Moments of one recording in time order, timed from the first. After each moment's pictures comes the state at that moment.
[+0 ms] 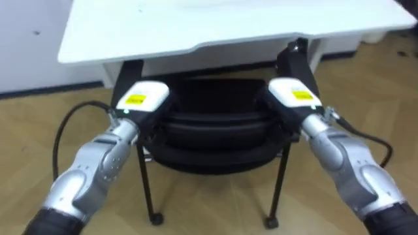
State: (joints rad) left arm -0.25 0.41 -0.32 0.24 0.87 -0.04 -0.13; right arm -0.27 -0.45 0.29 0.27 -0.82 -0.02 0.16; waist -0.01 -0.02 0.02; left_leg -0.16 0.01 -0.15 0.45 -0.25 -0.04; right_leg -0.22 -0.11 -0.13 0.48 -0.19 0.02
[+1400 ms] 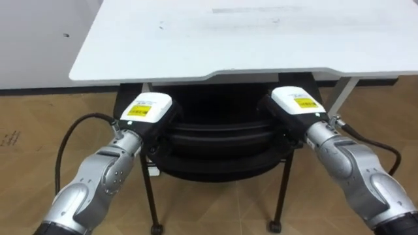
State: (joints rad) left arm -0.18 0.41 -0.30 0.20 0.89 -0.06 -0.10; right arm -0.22 -0.48 0.28 0.21 -0.80 -0.07 0.19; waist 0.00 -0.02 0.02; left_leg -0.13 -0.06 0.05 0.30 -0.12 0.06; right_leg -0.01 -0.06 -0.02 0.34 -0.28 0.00
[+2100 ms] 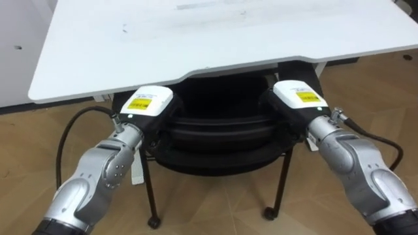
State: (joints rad) left arm -0.18 0.40 -0.27 0.15 0.92 -0.04 -0.16; right arm -0.22 -0.45 0.25 0.19 -0.84 -0.06 0.21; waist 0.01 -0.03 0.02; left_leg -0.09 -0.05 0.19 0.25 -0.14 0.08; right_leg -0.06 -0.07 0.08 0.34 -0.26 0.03
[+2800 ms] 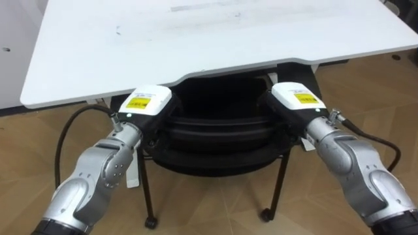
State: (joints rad) left arm -0.18 0.39 -0.27 0.14 0.93 -0.02 -0.17; right arm -0.22 -0.46 0.25 0.19 -0.83 -0.05 0.23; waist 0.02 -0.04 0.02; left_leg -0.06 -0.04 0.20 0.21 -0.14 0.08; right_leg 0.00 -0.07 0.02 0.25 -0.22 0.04
